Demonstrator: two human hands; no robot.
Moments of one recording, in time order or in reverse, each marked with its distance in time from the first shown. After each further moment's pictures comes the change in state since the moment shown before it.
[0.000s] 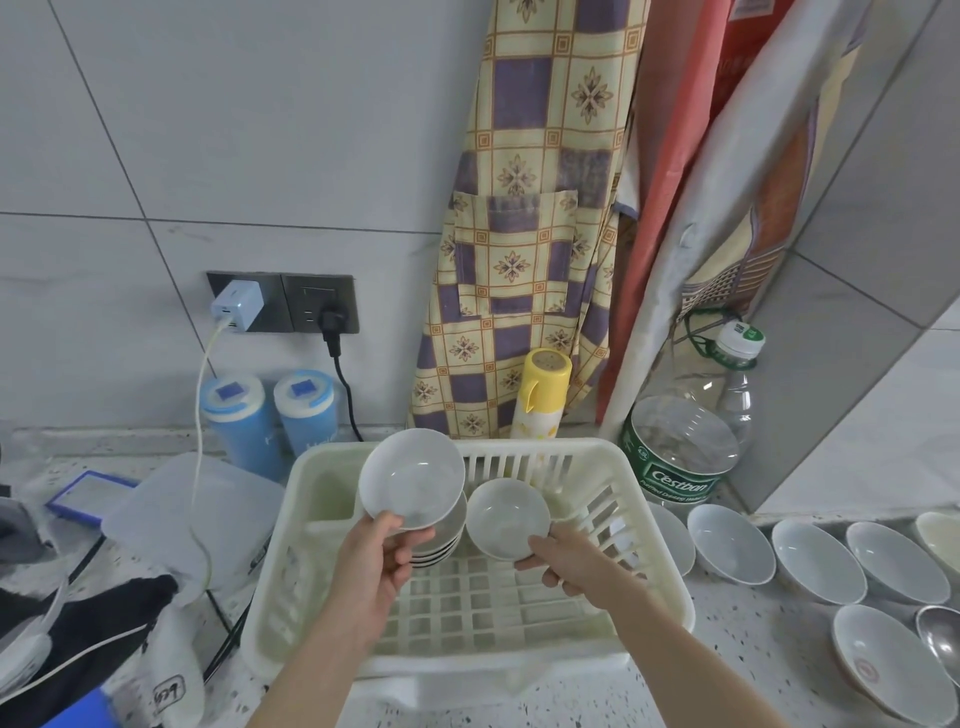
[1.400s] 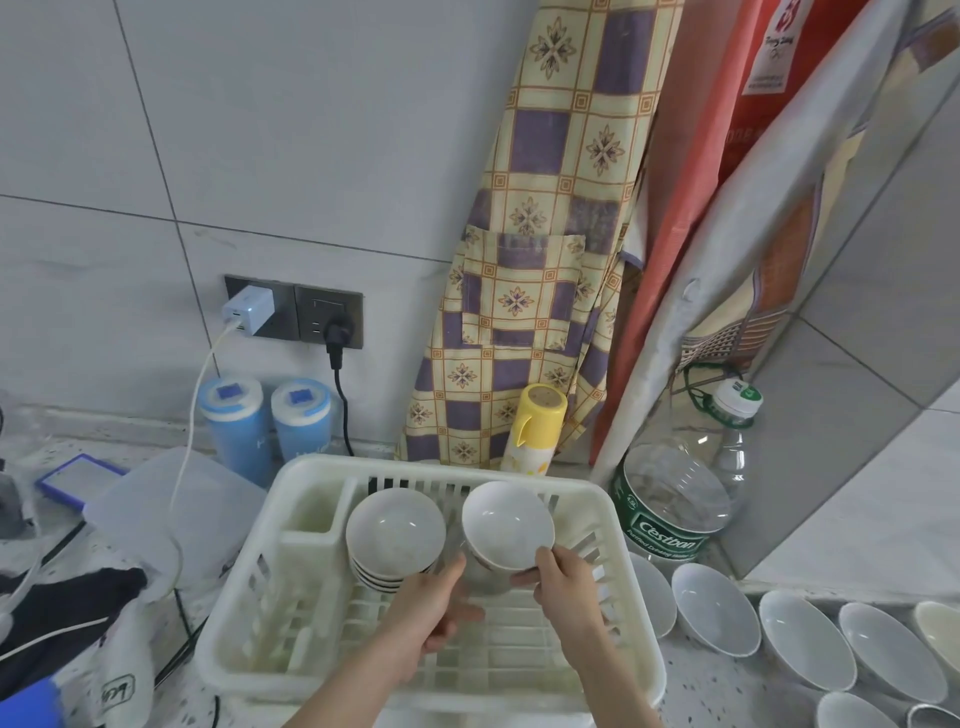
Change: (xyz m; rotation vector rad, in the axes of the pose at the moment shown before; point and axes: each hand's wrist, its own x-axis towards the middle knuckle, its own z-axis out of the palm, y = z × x) left_hand 0.015 -0.060 0.049 0.511 -0.060 -0.168; right_hand -0.021 0.000 -0.006 0.207 0.328 -0.290
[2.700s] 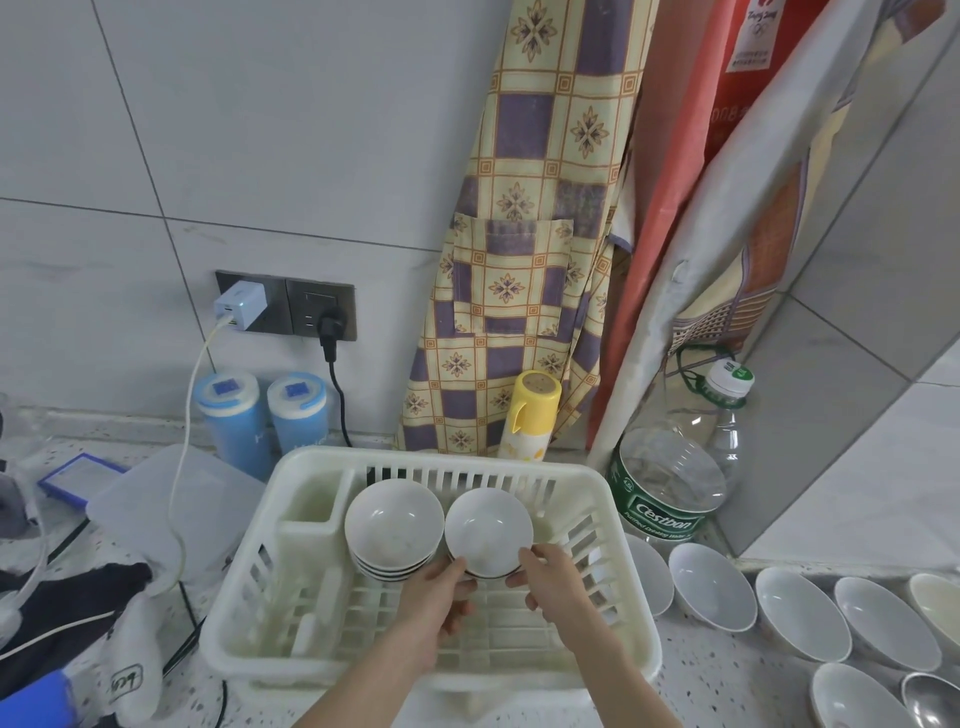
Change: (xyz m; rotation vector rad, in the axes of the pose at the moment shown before) left_hand 0.014 -0.022 0.017 -0.234 0.087 0.018; right_hand 0.002 0.005 0.005 -0.166 -0.089 0.218
